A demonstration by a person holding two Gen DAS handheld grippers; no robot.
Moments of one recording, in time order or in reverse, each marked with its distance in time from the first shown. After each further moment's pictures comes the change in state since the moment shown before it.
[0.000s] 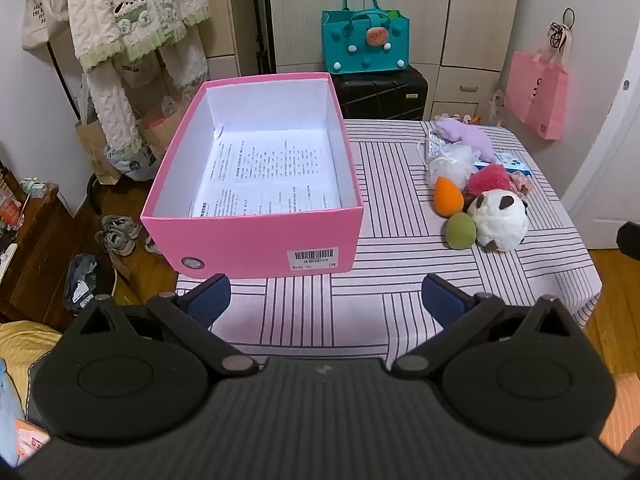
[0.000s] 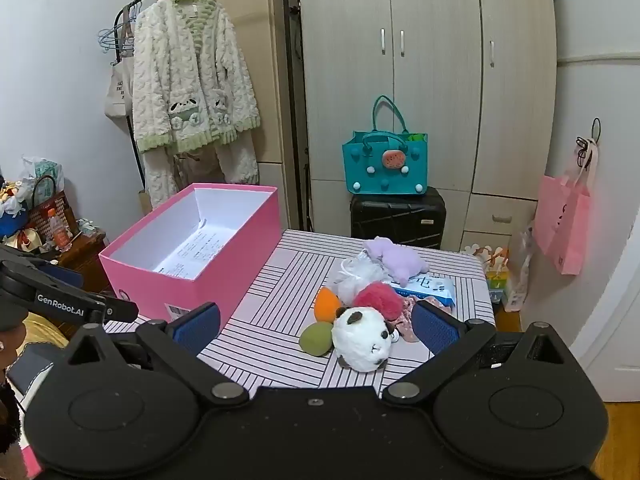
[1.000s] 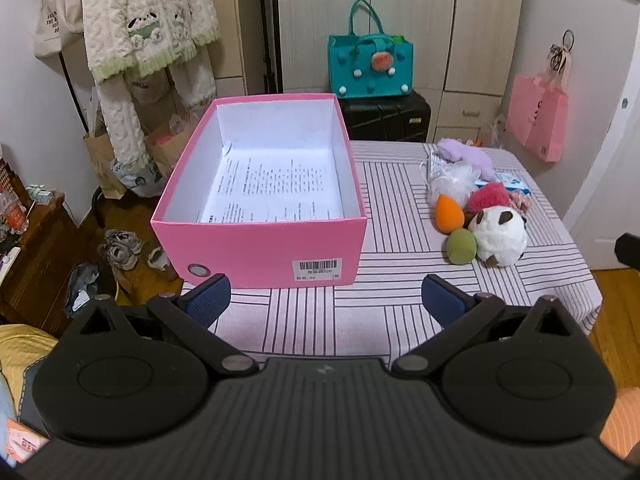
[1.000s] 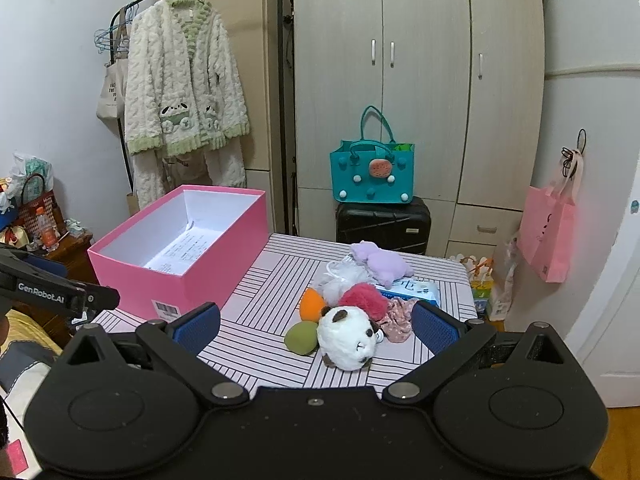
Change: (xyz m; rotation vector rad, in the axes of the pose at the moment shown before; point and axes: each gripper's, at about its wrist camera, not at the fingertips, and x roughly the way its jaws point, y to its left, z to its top) left arm -0.009 0.001 -0.009 -0.018 -0.083 0.011; right arm -0.007 -0.005 -0.012 -0.016 -0.029 -0.041
